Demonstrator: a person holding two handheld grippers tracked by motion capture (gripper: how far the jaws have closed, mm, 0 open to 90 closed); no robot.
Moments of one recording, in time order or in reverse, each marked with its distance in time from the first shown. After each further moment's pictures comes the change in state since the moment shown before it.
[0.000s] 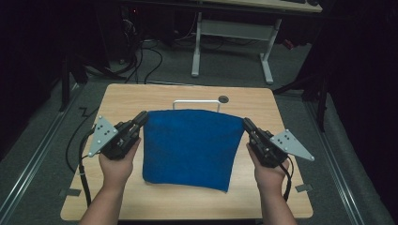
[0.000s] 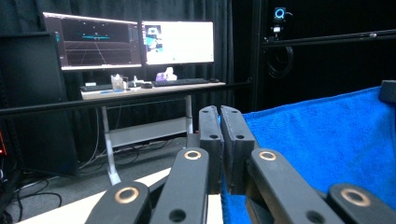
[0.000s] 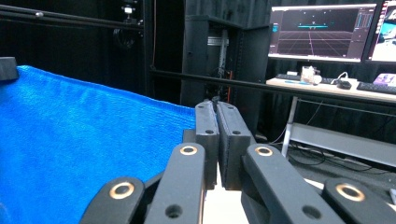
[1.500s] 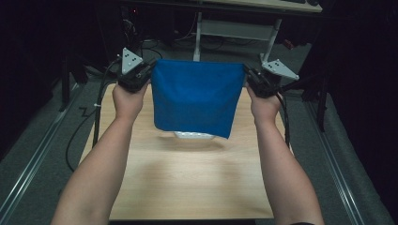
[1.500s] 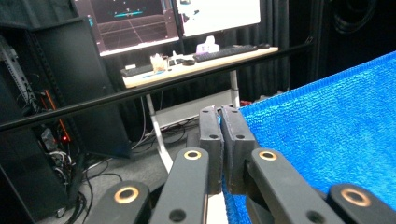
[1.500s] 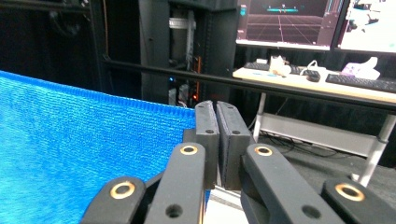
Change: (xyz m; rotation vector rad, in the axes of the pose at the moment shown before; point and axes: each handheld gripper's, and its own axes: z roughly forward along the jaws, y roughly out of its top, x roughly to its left) left arm 0.087 0.040 0.154 0.195 0.149 0.118; right arm -0.092 0.050 0.152 0.111 -0.120 0.002
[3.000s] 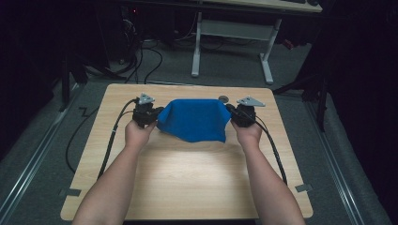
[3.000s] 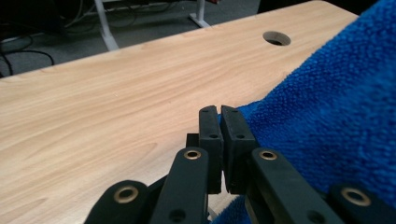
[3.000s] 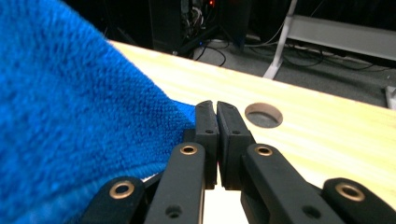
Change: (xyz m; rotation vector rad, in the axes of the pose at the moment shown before) left arm -0.027 -0.154 0.031 0.420 -0.193 -0.182; right arm 0.015 -0.147 0.033 0.350 0.067 0.023
